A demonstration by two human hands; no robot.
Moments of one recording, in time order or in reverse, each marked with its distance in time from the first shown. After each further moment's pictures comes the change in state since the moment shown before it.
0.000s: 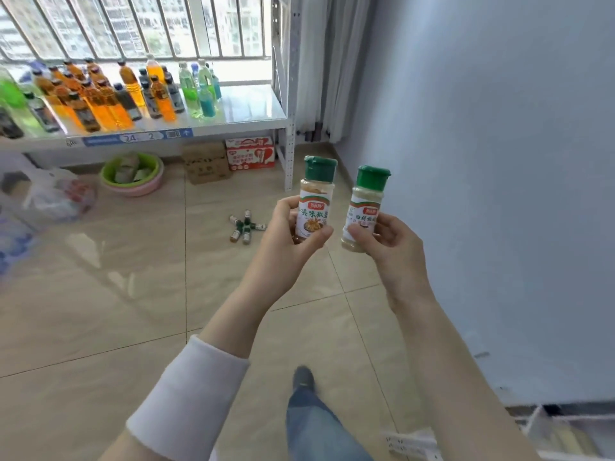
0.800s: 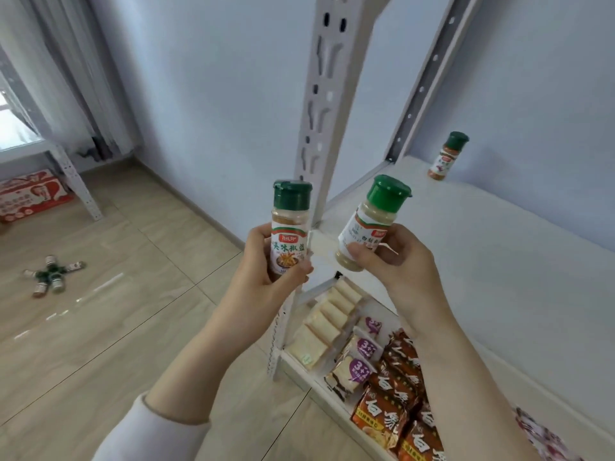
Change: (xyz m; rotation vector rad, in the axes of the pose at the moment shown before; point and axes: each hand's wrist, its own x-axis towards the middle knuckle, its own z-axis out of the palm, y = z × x) left_hand -0.286 0.110 0.292 -0.174 -0.634 0.098; right_hand -0.331 -0.045 -0.366 -0.086 0.493 -0.072
